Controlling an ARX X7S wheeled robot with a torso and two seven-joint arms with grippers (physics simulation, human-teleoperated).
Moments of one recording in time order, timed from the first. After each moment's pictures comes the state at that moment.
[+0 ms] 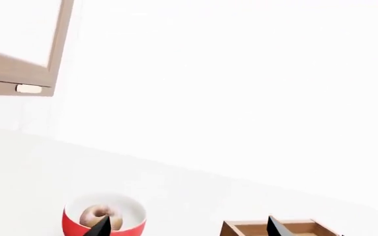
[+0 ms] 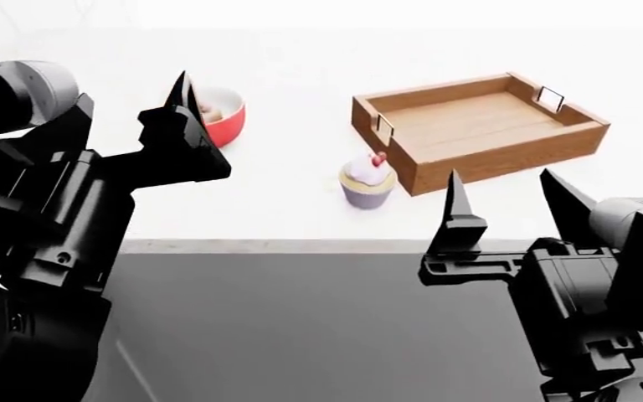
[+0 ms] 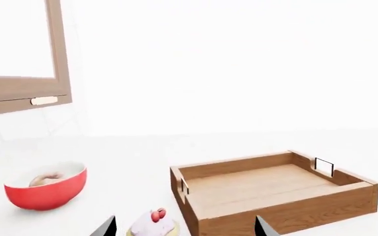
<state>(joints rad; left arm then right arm) -0.82 -0.14 -0.33 0.87 -1.35 -1.37 -0.92 0.49 0.39 0.19 -1.01 1.18 1.18 0.78</state>
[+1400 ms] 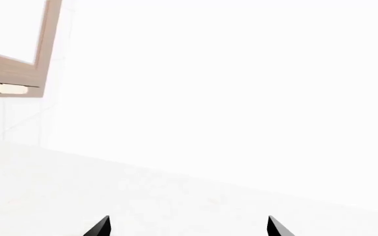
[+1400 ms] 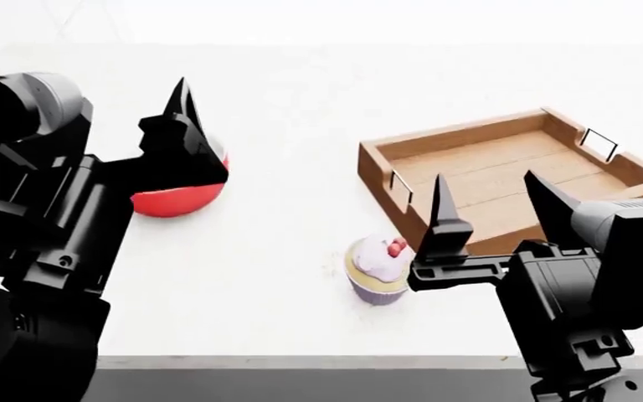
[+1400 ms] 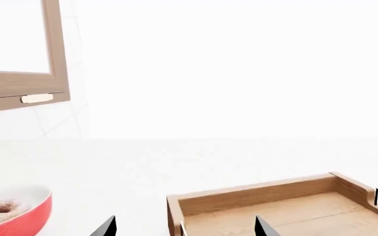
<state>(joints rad) -0.77 -0.23 -0.24 0.86 -1.29 -1.24 -0.88 0.48 0.45 0.08 -0.99 1.17 1.07 0.79</state>
